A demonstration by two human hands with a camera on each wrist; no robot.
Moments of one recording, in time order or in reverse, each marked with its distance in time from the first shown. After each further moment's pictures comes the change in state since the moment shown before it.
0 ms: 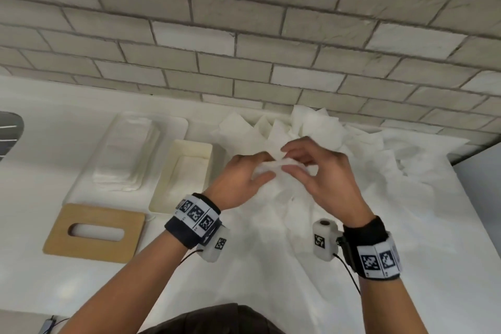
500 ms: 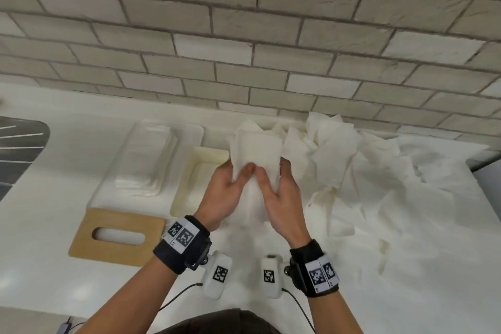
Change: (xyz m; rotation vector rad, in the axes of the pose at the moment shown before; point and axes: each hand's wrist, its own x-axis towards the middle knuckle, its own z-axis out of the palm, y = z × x) left_hand -0.049 -0.008 -0.028 -0.675 0.328 -0.289; right_hand -0.008 -0.029 0.130 0.426 0.139 0.361
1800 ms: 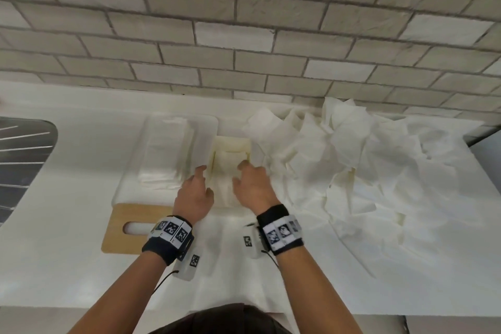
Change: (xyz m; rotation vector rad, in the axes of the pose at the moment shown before) left_hand -0.002 -0.087 -0.151 0.897 0.005 -0.236; right_hand 0.017 0.005 0.143 -0.721 -0.272 0.256
